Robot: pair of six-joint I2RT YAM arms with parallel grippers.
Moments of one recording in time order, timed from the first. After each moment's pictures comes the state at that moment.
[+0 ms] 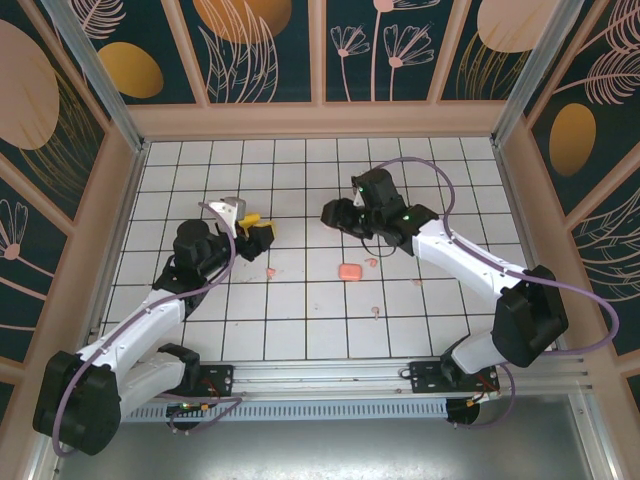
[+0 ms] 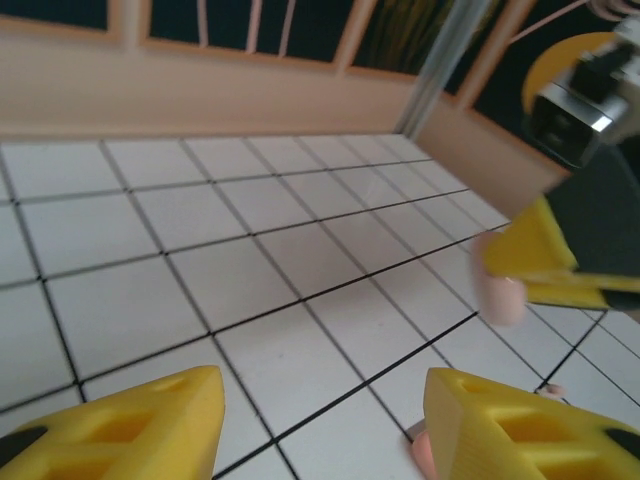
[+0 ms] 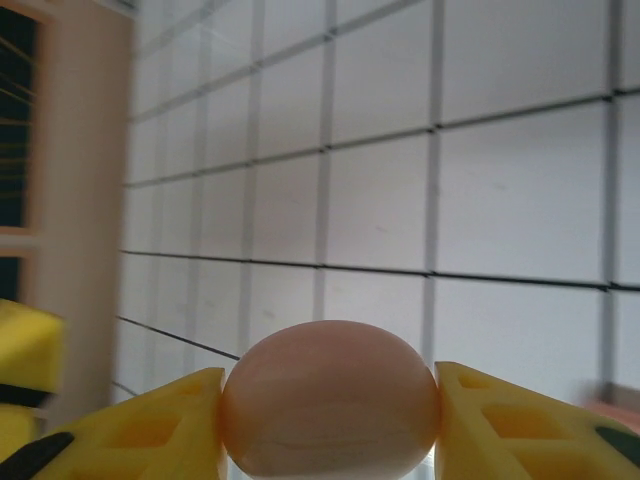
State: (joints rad) left arm -0.37 1.02 0.48 0.36 0.41 -0.29; right arm 0.66 1.45 1.12 -0.32 -0.24 0.85
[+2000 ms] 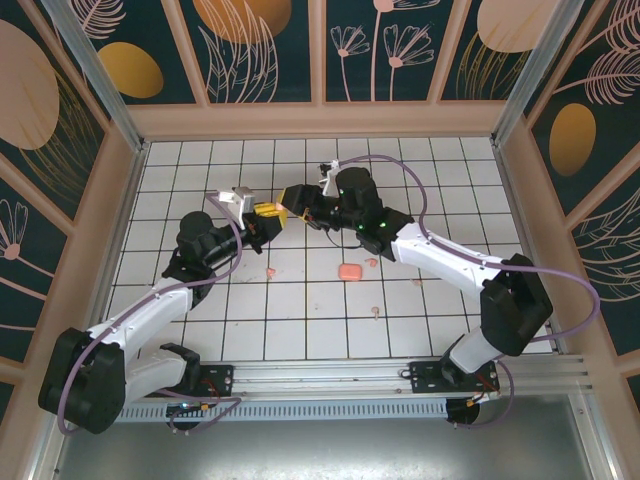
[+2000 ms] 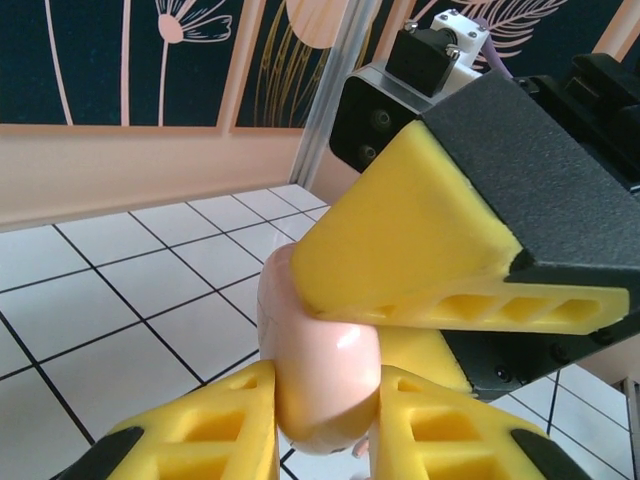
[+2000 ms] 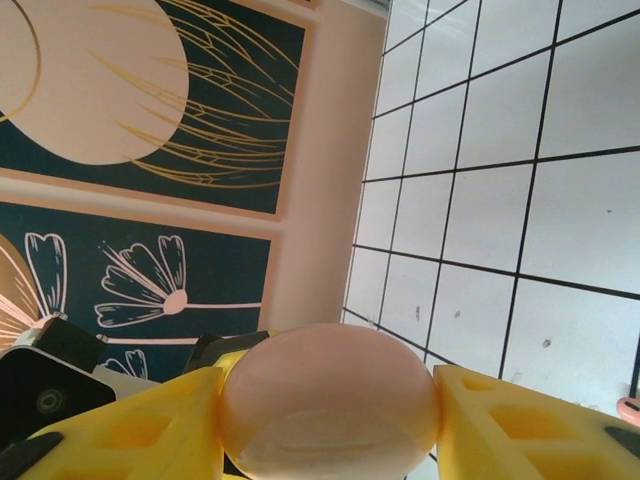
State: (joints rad) left arm -0.39 1.13 0.54 0.57 0.57 -0.34; right arm 0.79 1.54 1.14 0.10 -0.36 1.10
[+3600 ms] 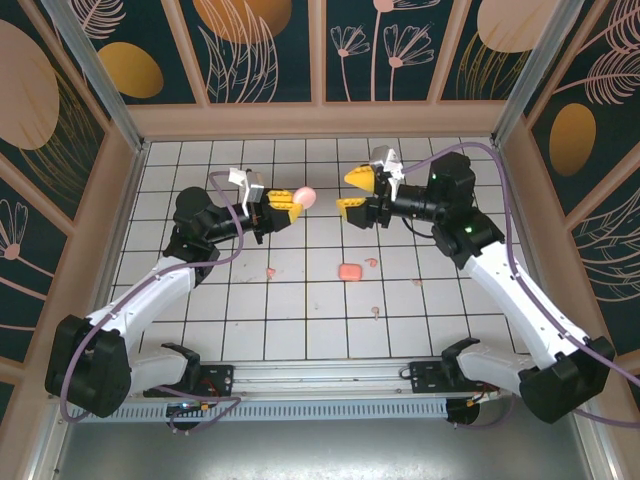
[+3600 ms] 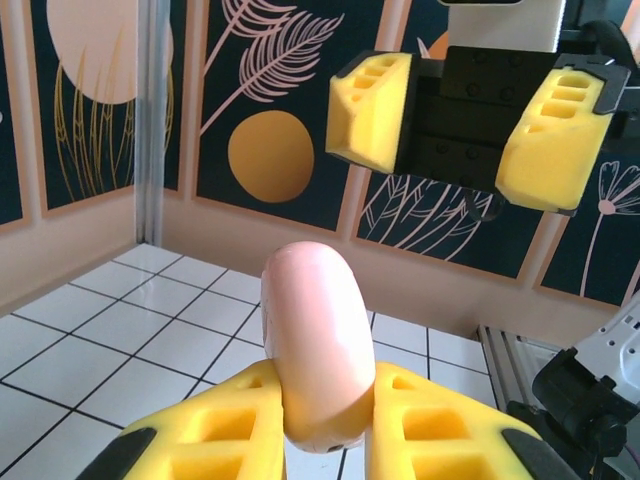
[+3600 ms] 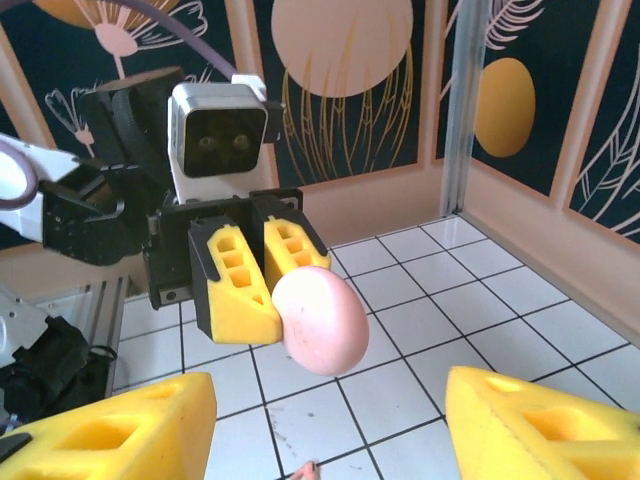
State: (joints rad) left arm -0.40 1.22 0.75 0.61 0.94 -0.30; right arm 0.48 1.14 1.12 -0.14 -0.82 -0.10
